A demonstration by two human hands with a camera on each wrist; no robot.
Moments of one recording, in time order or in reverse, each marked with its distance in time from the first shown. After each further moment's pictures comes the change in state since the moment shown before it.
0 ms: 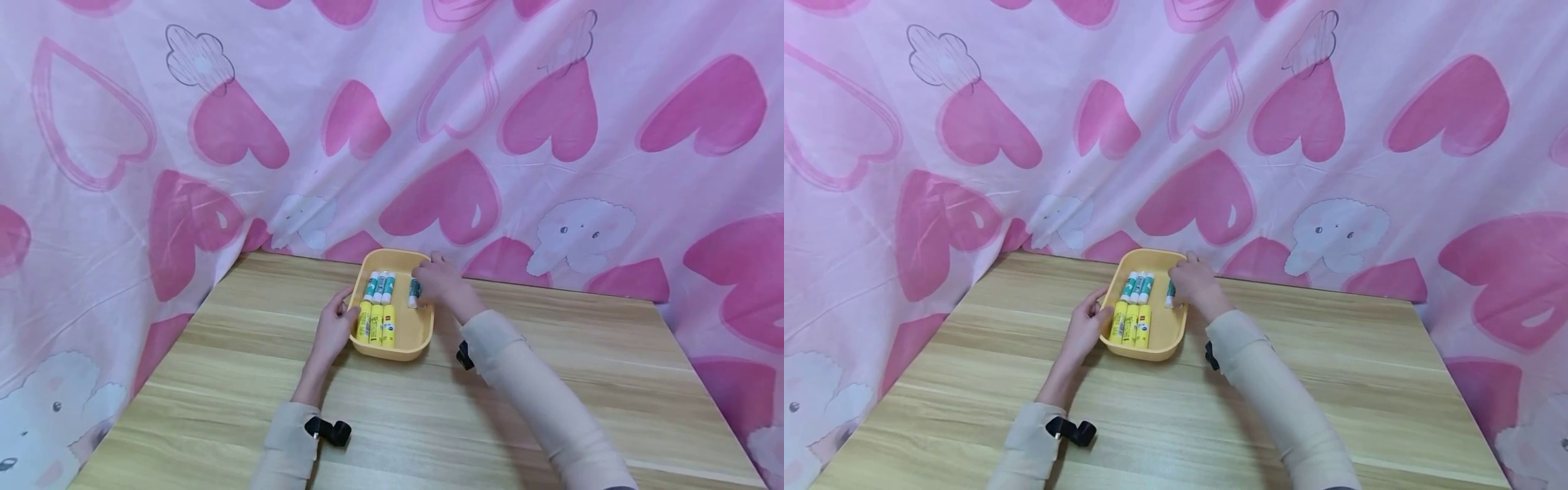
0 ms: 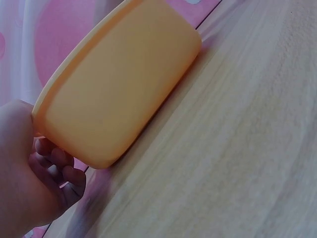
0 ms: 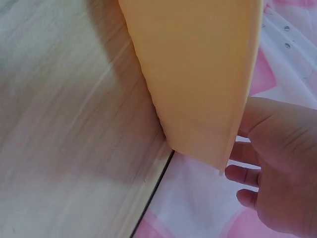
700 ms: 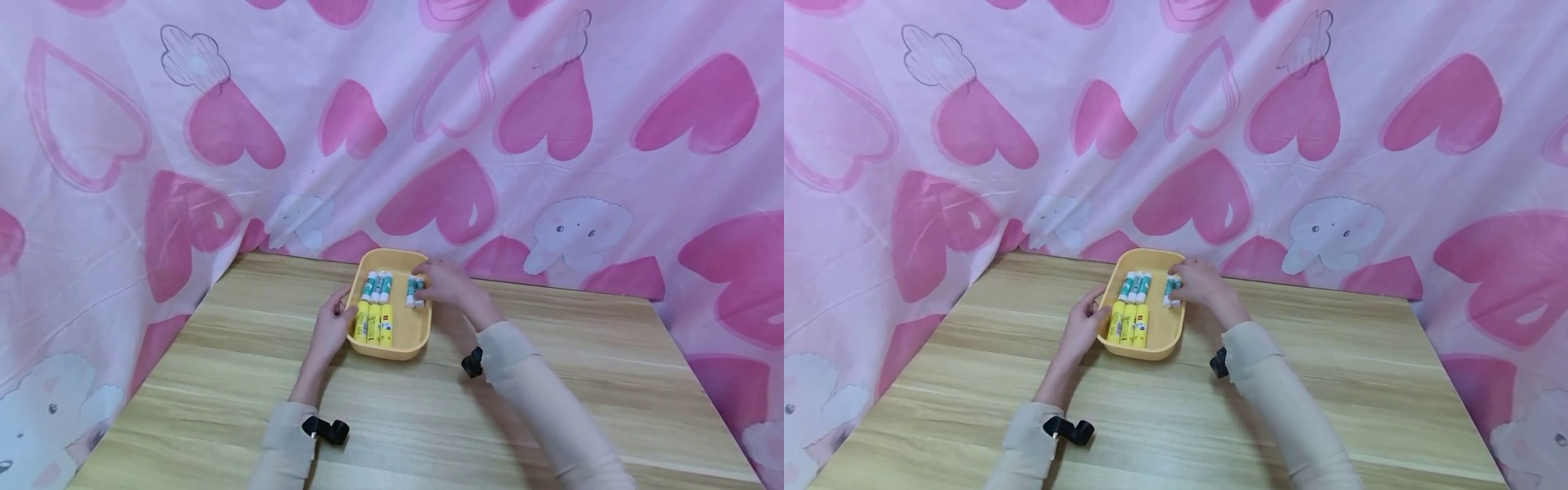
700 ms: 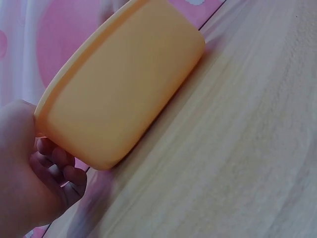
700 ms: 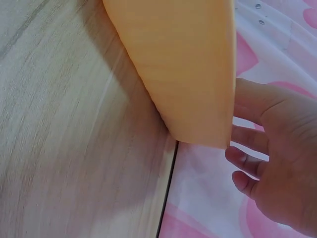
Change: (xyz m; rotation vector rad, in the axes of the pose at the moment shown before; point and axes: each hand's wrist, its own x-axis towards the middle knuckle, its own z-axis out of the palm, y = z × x) left_hand 0.002 0.000 -0.002 -0.001 -0.014 0.011; right_hand -0.020 0.019 0.004 0.371 0.066 -0.004
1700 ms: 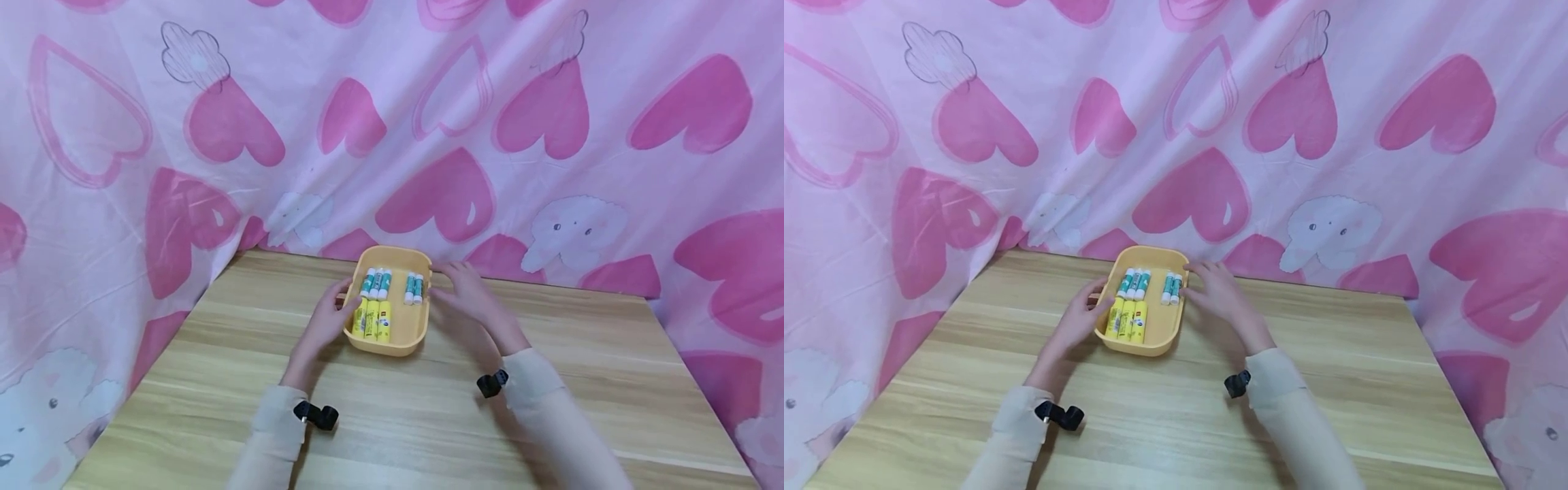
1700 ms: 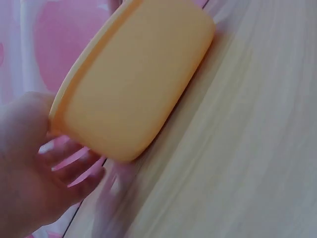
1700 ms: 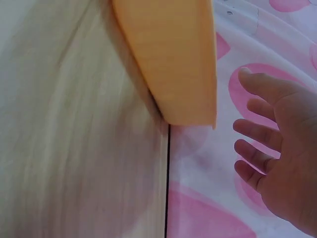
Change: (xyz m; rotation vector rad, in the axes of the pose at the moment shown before) left_hand 0.008 0.011 -0.013 0.167 -0.149 0.083; right_hand -0.048 0.026 0.003 0.197 0.260 -0.116
